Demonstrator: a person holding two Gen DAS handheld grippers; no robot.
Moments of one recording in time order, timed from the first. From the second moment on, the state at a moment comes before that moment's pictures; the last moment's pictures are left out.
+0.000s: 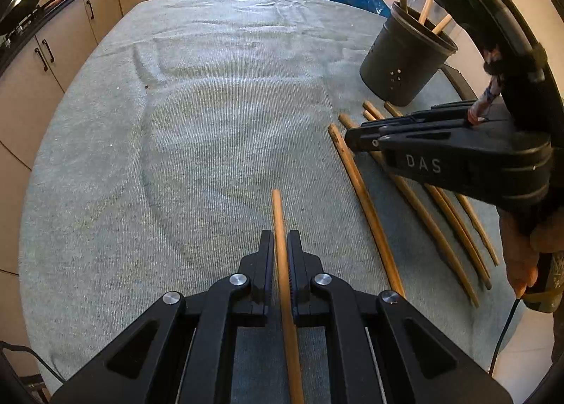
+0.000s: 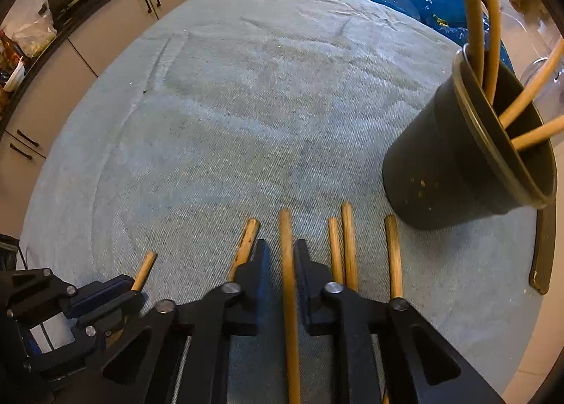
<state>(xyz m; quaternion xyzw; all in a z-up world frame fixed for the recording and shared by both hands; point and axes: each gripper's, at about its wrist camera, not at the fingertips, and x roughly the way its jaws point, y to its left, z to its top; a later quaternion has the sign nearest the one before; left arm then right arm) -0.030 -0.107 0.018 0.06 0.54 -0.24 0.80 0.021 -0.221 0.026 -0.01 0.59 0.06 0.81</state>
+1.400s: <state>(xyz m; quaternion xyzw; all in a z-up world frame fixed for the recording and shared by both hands) -0.149 -0.093 0.173 -0.02 0.32 -0.26 0.91 -0.180 -0.295 0.165 0.15 0.31 0.09 0.94</state>
